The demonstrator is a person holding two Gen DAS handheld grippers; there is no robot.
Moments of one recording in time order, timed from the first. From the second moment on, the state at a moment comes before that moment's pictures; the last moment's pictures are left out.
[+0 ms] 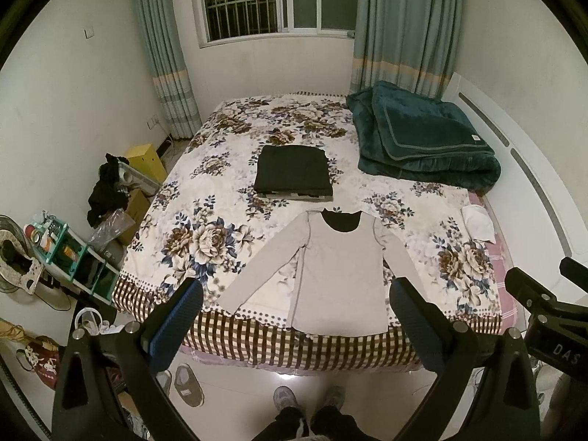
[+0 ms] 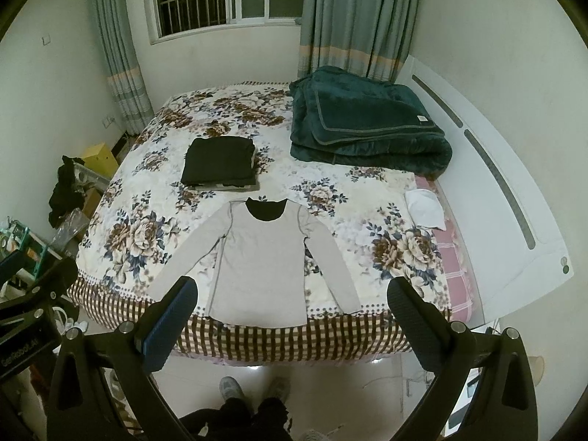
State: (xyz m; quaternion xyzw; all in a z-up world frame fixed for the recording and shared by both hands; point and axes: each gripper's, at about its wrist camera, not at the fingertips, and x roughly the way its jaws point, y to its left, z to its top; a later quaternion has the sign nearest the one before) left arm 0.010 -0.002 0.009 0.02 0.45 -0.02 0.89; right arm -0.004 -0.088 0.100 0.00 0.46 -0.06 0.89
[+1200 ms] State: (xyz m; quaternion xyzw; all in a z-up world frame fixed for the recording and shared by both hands) left arm 0.042 -0.022 0.038 0.02 0.44 -0.01 0.90; right arm -0.001 -0.082 0.118 0.00 0.45 -0.06 0.89
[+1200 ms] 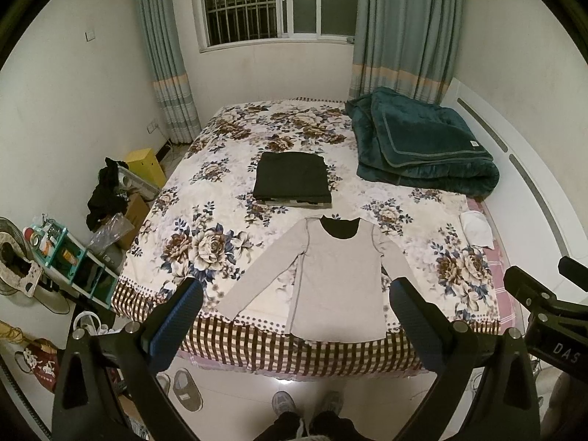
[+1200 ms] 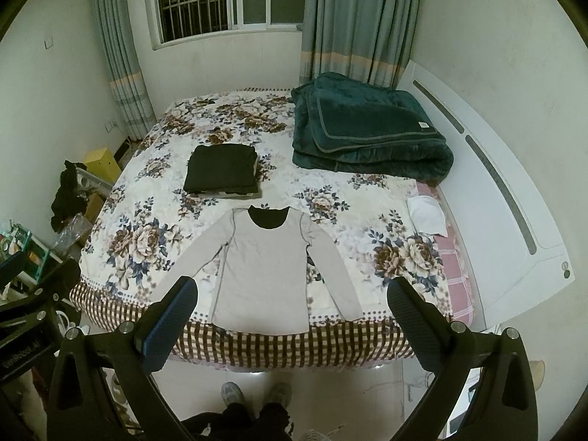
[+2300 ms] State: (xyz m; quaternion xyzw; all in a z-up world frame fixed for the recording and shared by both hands) left arm 0.121 -0.031 -0.097 0.07 0.44 0.02 0.90; right arm 0.078 -0.199 -0.022 0.16 0.51 -0.18 0.83
